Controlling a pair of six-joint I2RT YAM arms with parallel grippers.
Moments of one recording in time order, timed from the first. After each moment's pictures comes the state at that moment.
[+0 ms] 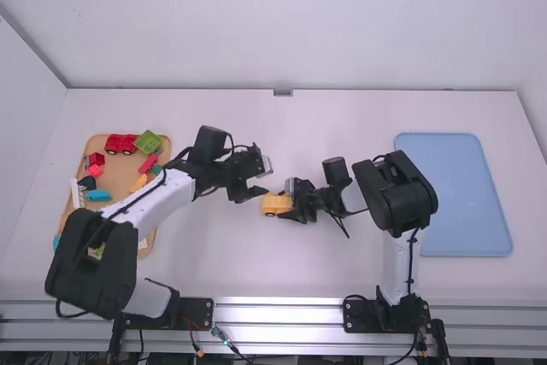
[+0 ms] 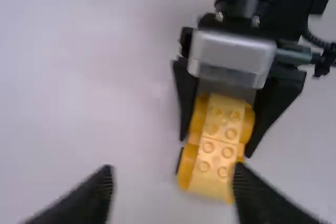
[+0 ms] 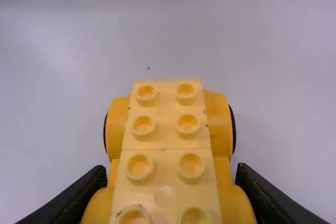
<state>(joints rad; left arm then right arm) -0.27 1.51 0.86 -0.30 0.61 0.83 0.35 2.12 0.71 0.46 -1.05 -0.86</state>
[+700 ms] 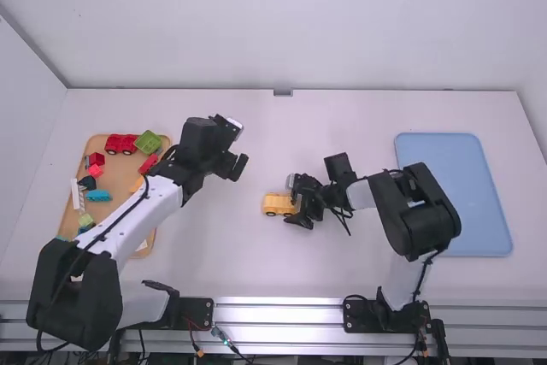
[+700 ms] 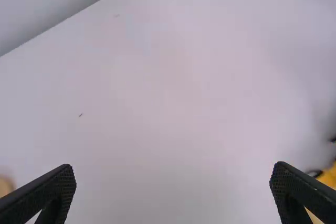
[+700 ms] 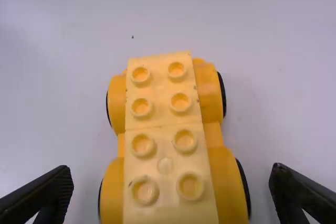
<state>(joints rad) -0.25 1.38 0.86 -0.22 0.01 0.21 0.35 1.90 0.72 0.07 -0.80 -0.87</state>
